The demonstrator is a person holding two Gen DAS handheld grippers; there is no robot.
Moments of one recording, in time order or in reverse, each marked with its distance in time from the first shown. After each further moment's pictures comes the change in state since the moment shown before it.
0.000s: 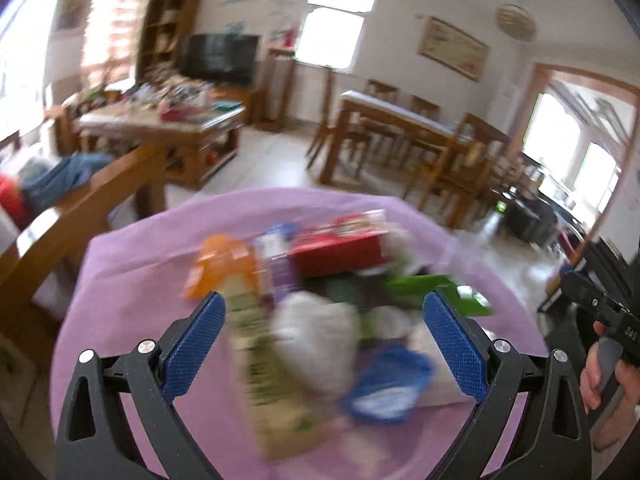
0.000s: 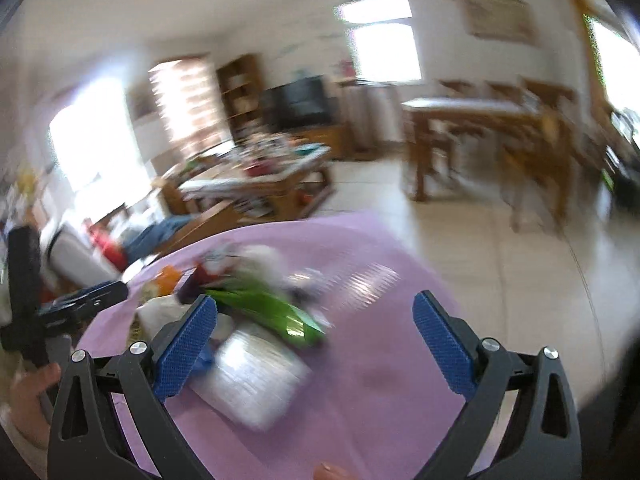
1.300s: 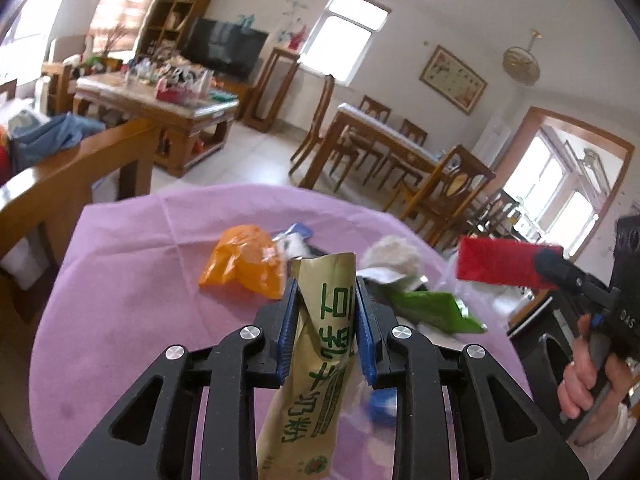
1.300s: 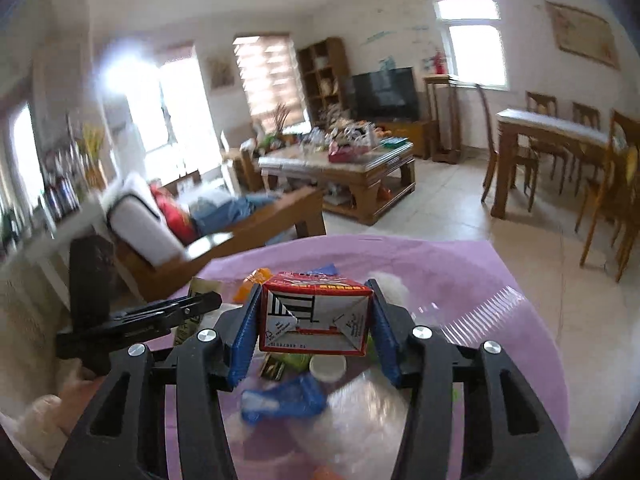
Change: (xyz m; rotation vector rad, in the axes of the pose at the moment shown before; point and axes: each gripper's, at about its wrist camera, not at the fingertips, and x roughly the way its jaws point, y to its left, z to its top) left arm -0.001 0.037 -0.022 -0.107 -0.065 -0.154; right arm 0.008 0.069 0.032 -0.080 0.038 0.239
